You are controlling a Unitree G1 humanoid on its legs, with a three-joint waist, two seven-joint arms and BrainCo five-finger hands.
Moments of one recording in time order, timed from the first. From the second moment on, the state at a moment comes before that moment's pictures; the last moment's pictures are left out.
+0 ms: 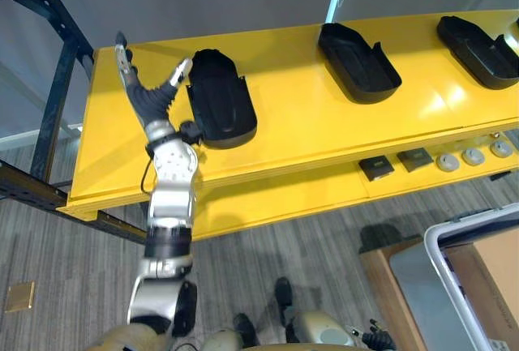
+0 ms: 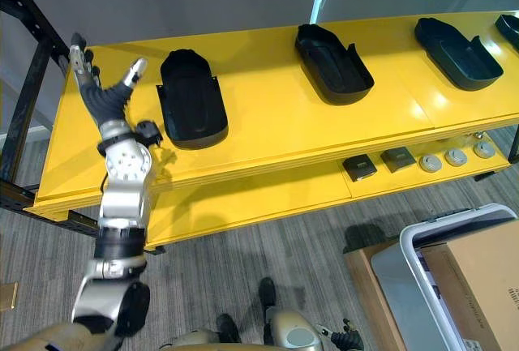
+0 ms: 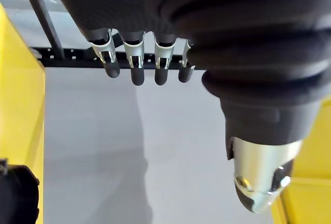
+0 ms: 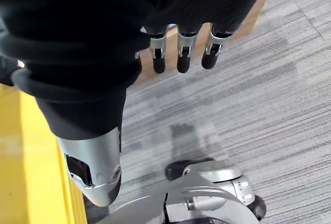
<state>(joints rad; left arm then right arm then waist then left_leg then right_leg) -0.24 0.03 -0.03 -0.12 0.29 -0.04 0.53 0.22 -0.07 -0.16 0.94 -0.01 -0.06 -0.09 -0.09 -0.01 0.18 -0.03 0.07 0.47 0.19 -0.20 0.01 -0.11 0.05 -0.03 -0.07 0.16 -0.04</state>
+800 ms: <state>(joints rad) -0.16 0.14 -0.13 0.09 0.45 -0.09 0.41 0.19 -0.10 -0.12 0.97 -0.01 -0.06 -0.09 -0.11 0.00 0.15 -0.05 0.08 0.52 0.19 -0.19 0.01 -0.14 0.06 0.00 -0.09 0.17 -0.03</state>
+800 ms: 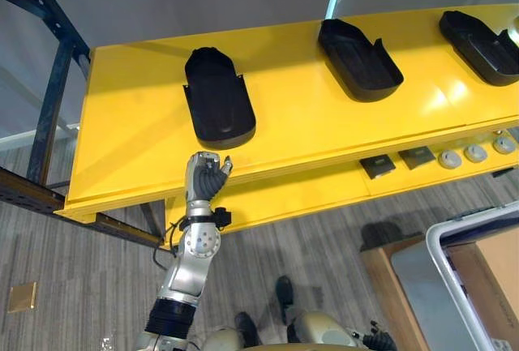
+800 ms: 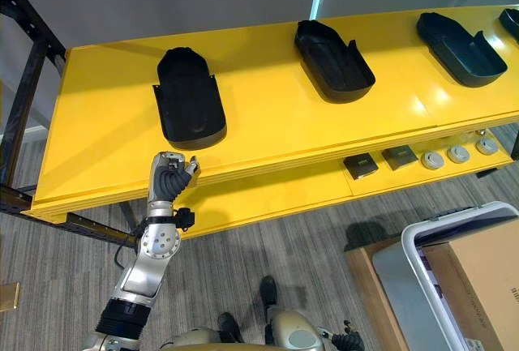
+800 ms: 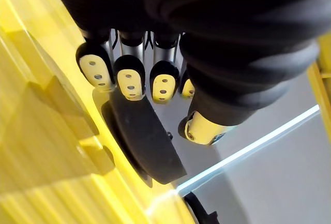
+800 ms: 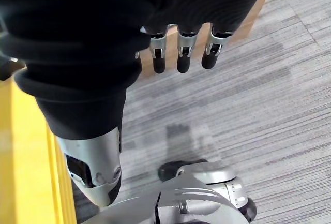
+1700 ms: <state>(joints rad) -0.47 0.22 -0.14 0.32 0.47 0.00 0.39 0.18 -0.07 -0.11 0.95 -0.02 -0.06 -0.10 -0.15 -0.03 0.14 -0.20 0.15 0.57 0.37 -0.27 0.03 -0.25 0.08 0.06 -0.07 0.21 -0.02</state>
